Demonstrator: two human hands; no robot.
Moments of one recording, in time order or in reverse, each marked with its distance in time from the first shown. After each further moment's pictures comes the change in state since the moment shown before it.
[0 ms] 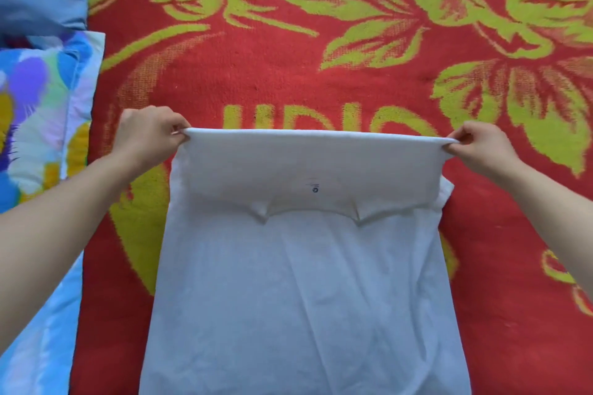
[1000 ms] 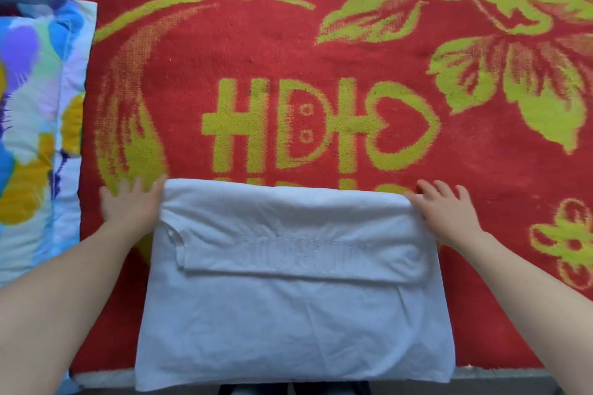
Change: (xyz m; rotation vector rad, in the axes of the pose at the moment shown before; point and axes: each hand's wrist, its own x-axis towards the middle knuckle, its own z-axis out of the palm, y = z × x) left_hand -0.130 -0.037 0.088 0.487 -0.640 -0.354; right_hand -0.102 0.067 0.087 -0.769 -0.220 -0.273
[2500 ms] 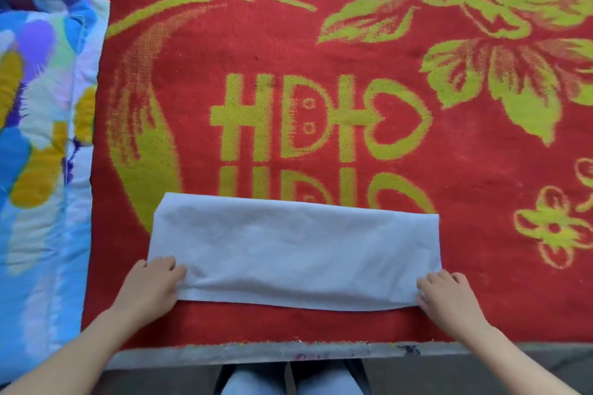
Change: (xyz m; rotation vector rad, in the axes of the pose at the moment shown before) left_hand -0.112 -0.014 0.098 -0.135 0.277 0.633; right_hand -0.143 -0.032 0.068 0.039 0.005 -0.143
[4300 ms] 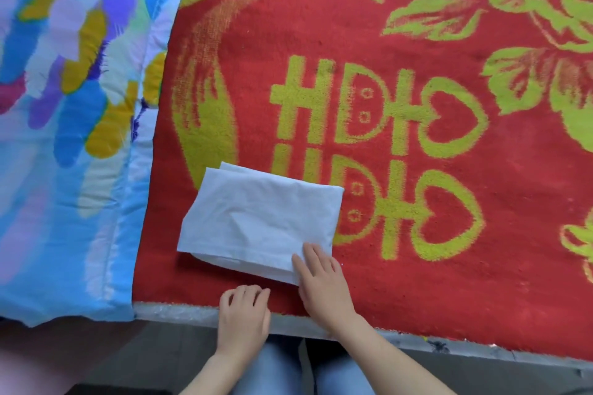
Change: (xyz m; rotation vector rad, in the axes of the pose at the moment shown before) left_hand -0.063 0.132 0.066 -0.320 0.365 -0.201; right_hand 0.049 -0.256 -0.020 0.324 0.185 -0.261
